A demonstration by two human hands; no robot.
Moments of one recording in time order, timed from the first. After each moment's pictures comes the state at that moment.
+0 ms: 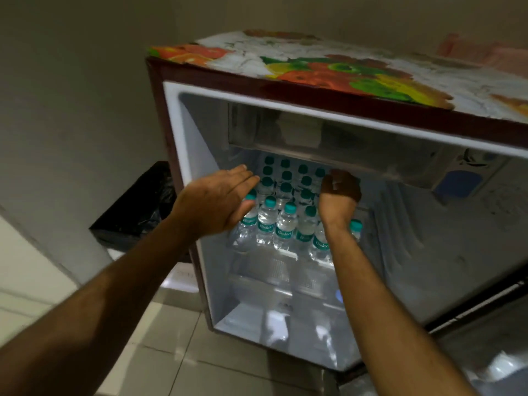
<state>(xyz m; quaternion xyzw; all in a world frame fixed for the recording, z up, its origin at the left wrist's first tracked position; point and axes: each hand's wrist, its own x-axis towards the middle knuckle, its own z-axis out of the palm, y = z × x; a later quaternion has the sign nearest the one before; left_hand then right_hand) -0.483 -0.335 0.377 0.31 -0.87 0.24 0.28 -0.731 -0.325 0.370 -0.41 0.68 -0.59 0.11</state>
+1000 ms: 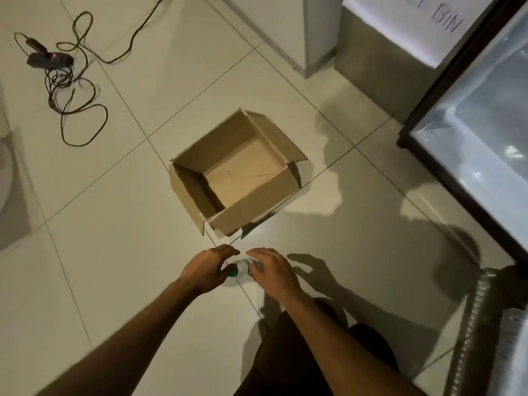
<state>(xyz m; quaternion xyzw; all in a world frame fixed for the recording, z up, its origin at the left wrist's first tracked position) -0.274 0.240 -0.054 0.79 -0.52 -0.32 -0.06 -0.444 0.141 -0.100 -0.78 0.34 0.02 0.53</state>
